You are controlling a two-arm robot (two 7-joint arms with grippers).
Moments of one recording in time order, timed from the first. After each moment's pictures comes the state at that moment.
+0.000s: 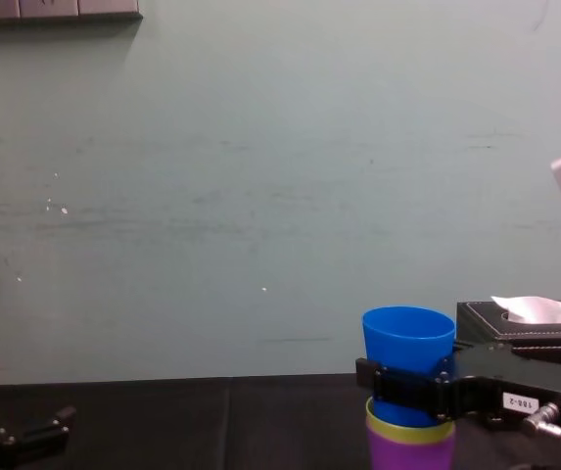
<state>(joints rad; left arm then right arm) -0.20 0.60 0.45 -1.41 -0.25 -0.12 0.03 0.30 0.36 -0.39 -1.40 0.35 0.02 0.44</state>
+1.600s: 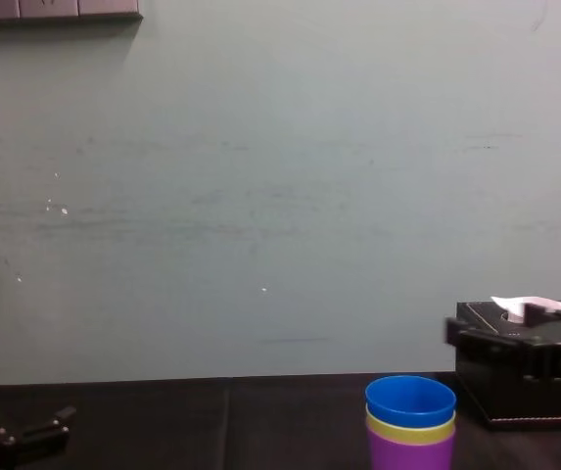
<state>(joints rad) -0.20 0.60 0.45 -1.41 -0.25 -0.12 0.03 0.15 0.34 -0.25 -1.54 0.33 -0.01 0.25</state>
